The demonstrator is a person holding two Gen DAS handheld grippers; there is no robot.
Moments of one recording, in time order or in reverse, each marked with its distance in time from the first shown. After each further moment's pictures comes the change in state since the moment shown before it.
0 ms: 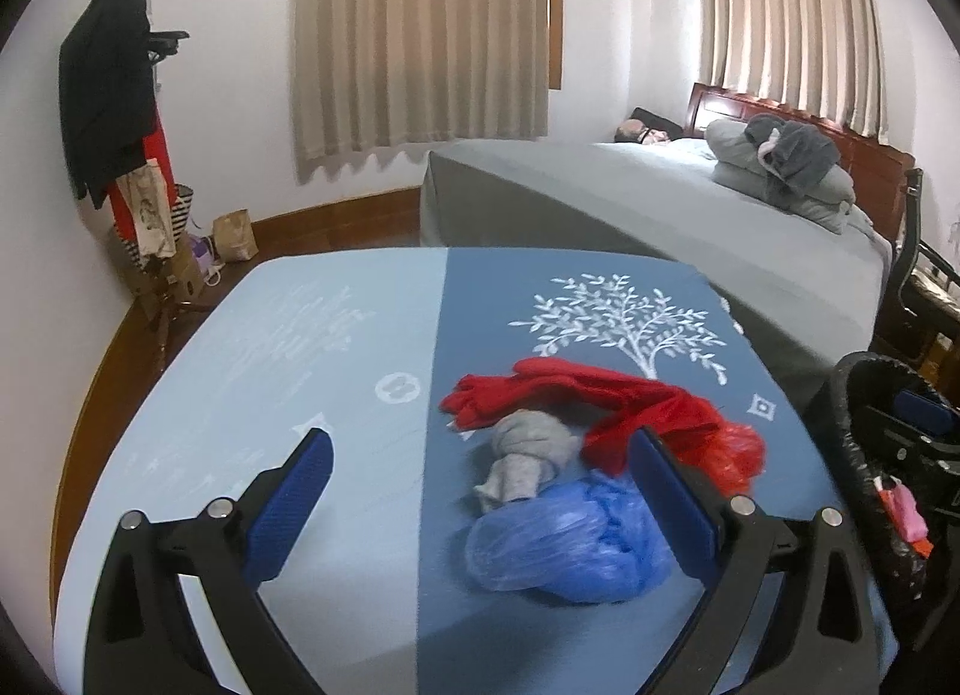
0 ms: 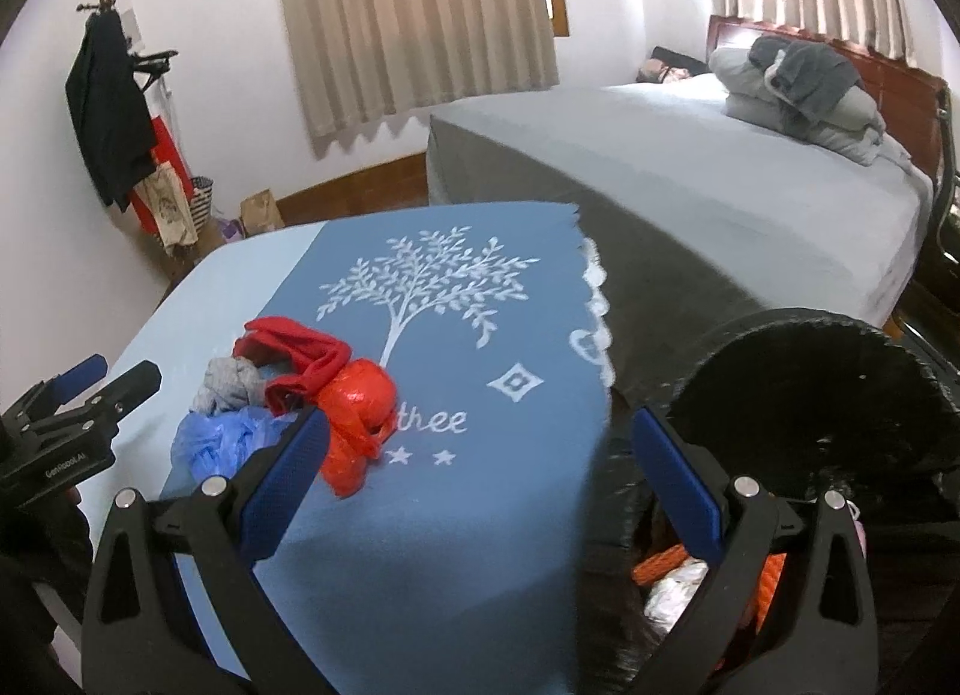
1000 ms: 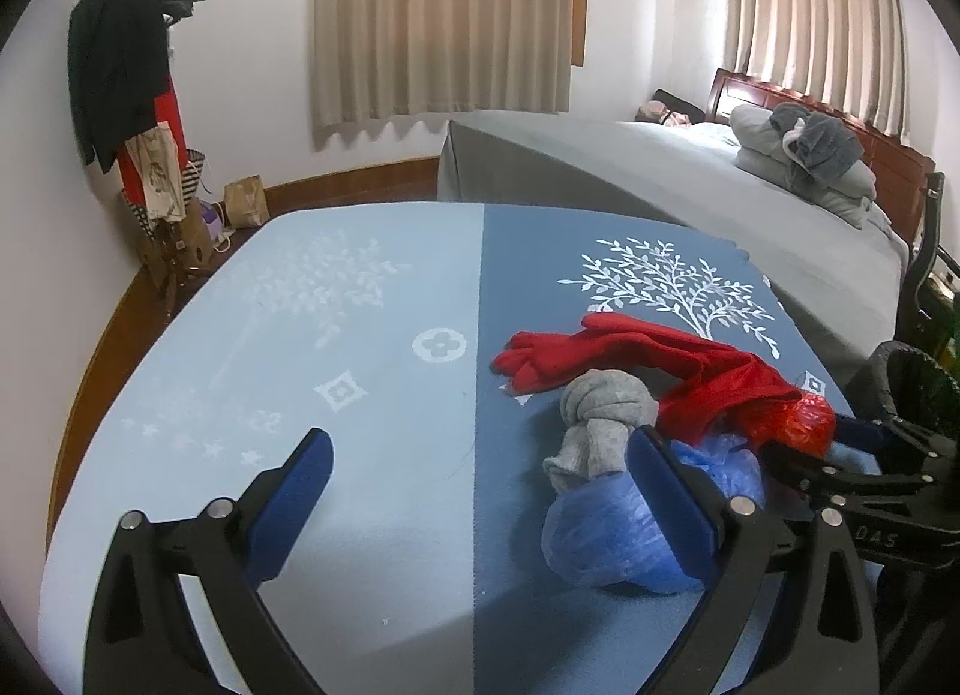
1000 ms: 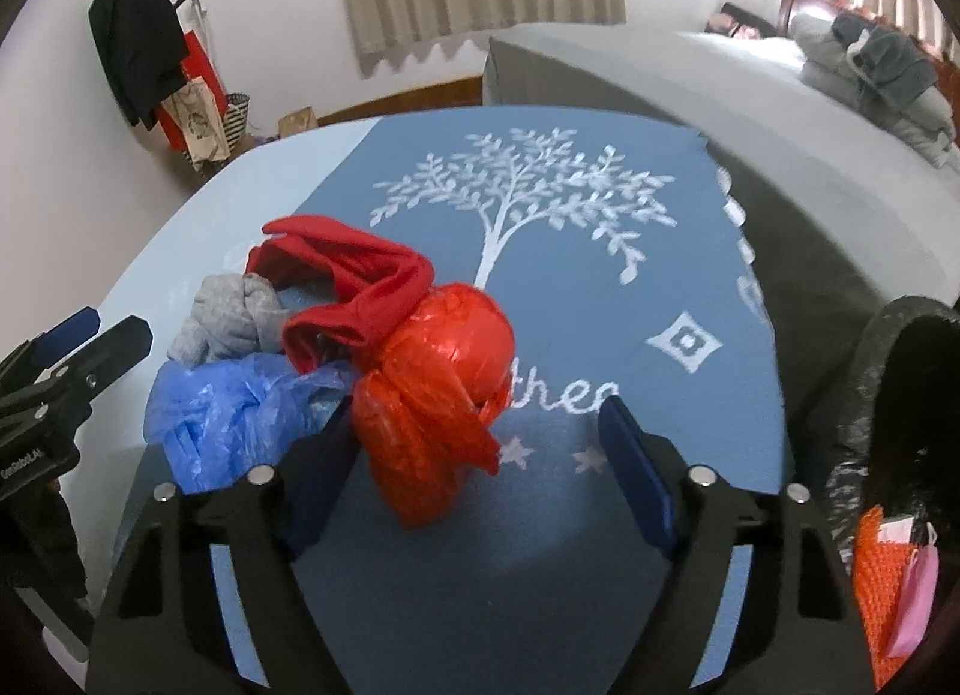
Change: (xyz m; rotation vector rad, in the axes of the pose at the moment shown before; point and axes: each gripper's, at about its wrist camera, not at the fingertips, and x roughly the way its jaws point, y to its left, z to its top) left arm 0.027 0.027 -0.014 -0.037 0.060 0.013; right arm 0.085 0.048 -0.013 -0.083 0.186 0.094
